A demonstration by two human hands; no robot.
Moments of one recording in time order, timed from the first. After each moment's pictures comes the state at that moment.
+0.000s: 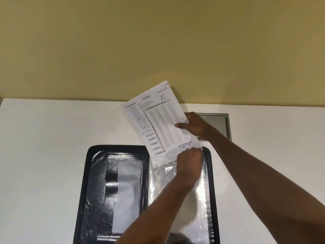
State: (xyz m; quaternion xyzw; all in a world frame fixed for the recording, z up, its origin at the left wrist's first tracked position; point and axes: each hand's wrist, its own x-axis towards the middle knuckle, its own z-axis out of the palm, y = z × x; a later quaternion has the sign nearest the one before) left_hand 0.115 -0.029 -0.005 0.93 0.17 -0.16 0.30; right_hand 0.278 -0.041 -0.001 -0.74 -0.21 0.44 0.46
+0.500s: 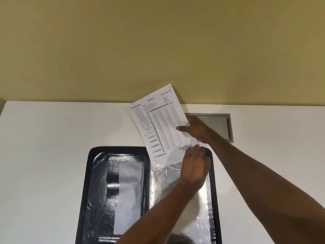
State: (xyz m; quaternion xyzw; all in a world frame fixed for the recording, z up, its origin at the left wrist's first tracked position) left_hand 0.112 -0.047 -0.017 0.99 0.04 0.01 0.16; right_hand 0.277 -0.042 -0.026 -0.77 -0.14 0.44 0.43
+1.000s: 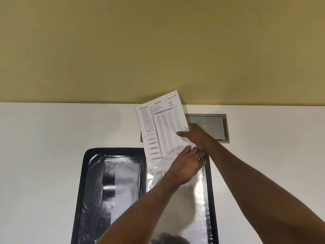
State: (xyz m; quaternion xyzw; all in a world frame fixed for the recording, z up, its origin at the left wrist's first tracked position) left_hand 0.121 -0.014 -0.045 0.98 -0.20 0.00 0.10; right_hand 0.266 -0.060 -0.035 -0.77 -0.07 0.45 0.44
